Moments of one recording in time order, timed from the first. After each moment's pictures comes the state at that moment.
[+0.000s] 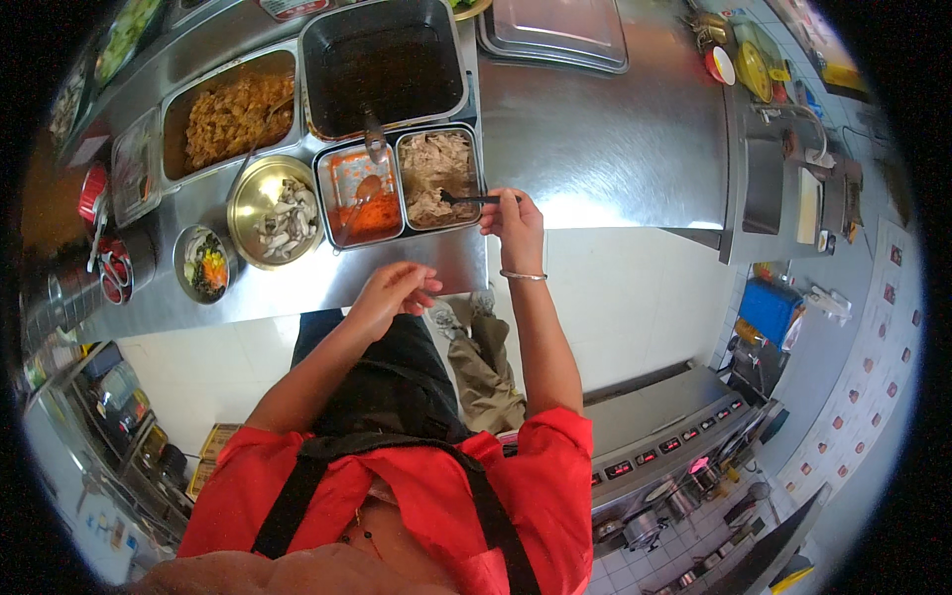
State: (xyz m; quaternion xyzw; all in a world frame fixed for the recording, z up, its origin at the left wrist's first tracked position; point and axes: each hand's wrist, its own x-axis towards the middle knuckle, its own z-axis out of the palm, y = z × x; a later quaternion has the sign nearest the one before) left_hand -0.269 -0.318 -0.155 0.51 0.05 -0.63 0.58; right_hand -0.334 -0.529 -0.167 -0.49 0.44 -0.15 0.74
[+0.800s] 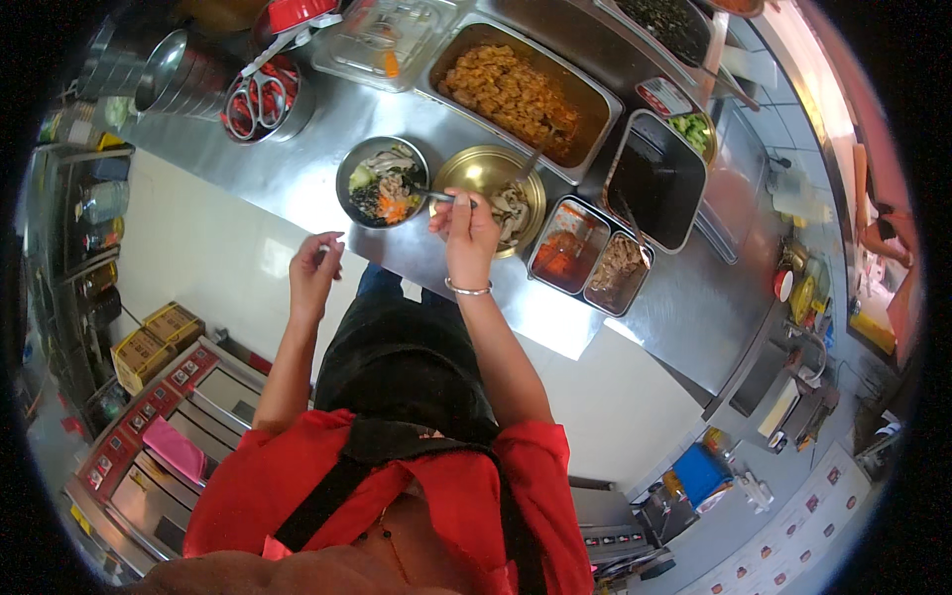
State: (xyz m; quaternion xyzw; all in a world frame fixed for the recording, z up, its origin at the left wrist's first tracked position) left_hand -0.196 -0.017 -0.135 0.75 0.18 -0.11 0.62; right_hand -0.162 -0.230 -0.139 -0.55 0.21 -0.04 0.81
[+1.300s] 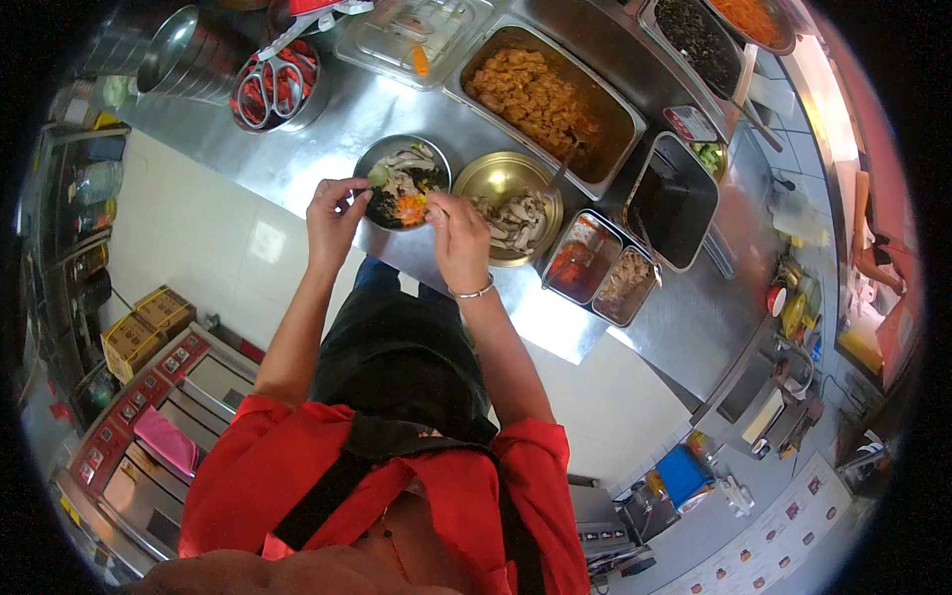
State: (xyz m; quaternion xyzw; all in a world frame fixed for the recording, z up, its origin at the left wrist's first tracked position) left_hand -0.125 -0.025 -0.152 0.84 0.08 0.04 0.53; right_hand -0.148 -0.210 -0.138 -0.84 -0.05 -0.10 0.53
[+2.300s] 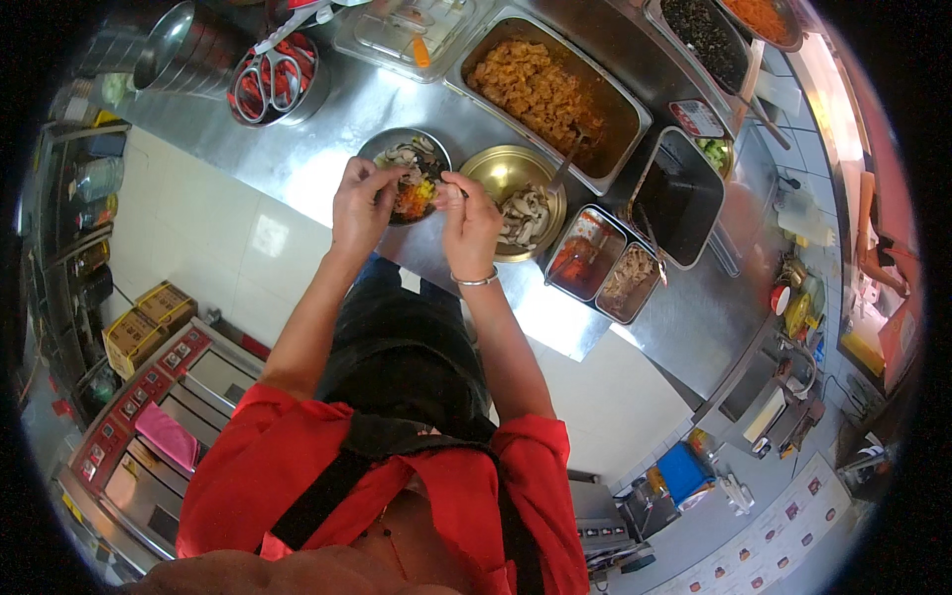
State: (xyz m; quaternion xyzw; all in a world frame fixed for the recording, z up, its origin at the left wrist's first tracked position) left_hand -0.114 -0.058 -0.140 0.90 -0.04 0.07 0.42; right_hand -0.138 -0.209 -0.139 -0.79 0.05 -0.12 0.60
